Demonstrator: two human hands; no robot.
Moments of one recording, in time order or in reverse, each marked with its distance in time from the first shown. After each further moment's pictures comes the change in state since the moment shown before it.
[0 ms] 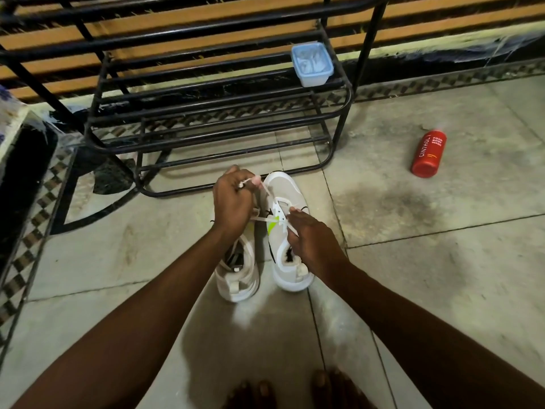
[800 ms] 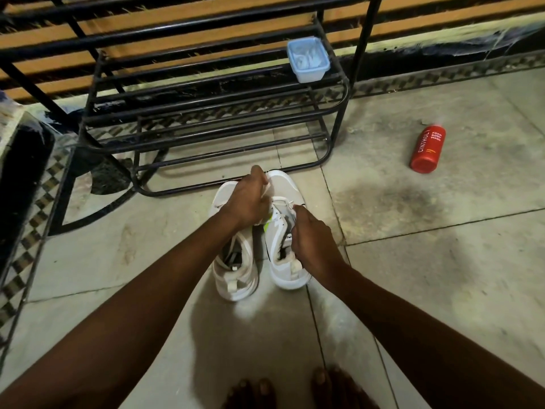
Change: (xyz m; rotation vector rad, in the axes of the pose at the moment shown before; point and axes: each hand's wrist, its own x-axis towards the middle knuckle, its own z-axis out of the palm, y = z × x) left_hand 0.015 -0.006 0.015 0.525 -0.502 0.087; right_hand -0.006 -0.012 -0.001 0.021 0.071 0.125
